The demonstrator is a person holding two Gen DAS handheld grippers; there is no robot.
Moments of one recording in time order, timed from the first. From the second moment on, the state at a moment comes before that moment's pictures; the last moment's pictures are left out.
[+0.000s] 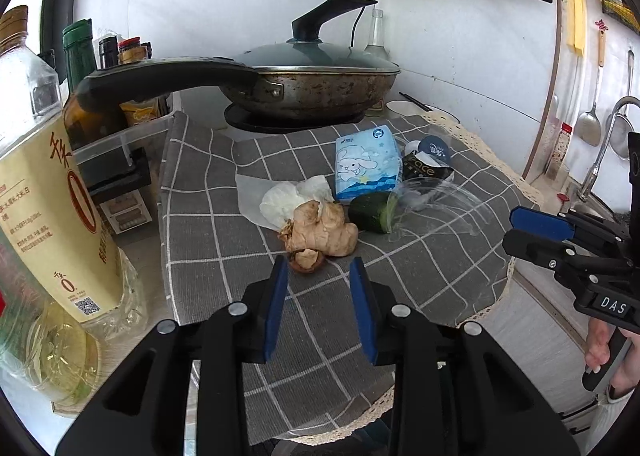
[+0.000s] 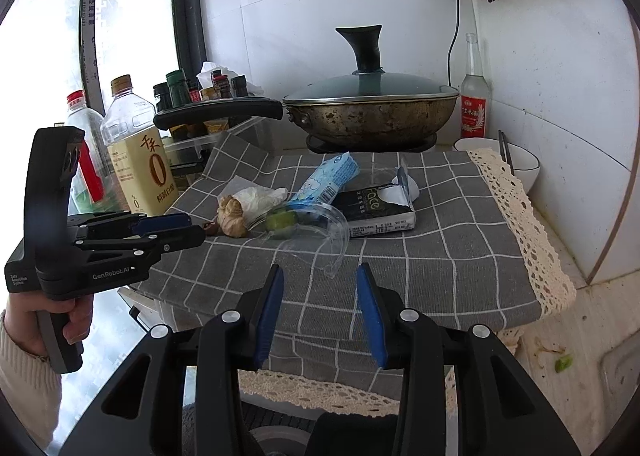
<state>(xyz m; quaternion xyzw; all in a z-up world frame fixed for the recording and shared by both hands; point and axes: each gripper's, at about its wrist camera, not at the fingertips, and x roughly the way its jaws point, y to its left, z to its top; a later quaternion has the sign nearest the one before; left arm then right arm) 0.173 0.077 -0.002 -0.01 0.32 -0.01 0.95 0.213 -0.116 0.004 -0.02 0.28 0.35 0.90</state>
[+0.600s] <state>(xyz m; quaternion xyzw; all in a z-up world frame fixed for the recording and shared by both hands) 0.189 0.080 -0.008 0.01 0.33 -0.01 0.94 0.252 -0.108 -0.012 0.01 0.29 0.35 0.89</state>
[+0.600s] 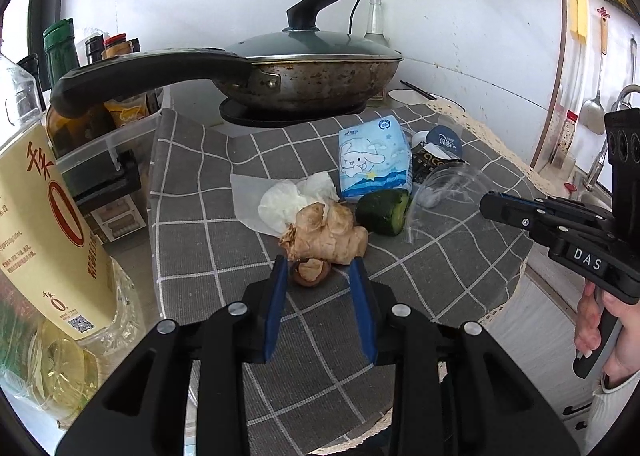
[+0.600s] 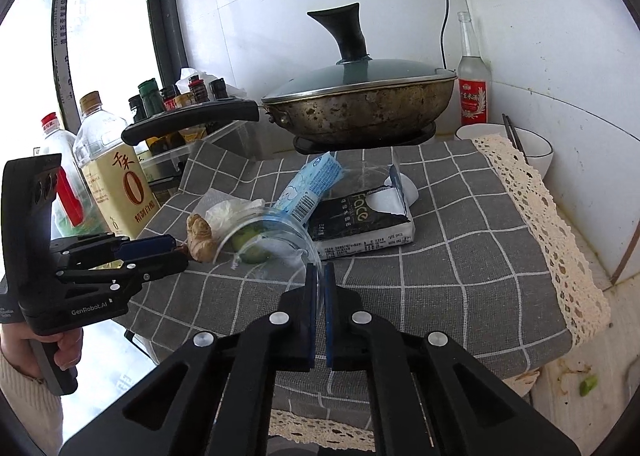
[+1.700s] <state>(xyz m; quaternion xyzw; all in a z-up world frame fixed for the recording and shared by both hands) 0.167 0.057 0.013 0.02 0.31 -0.03 0.95 0.222 -0.141 0.011 0.03 0.26 0.32 0.91</state>
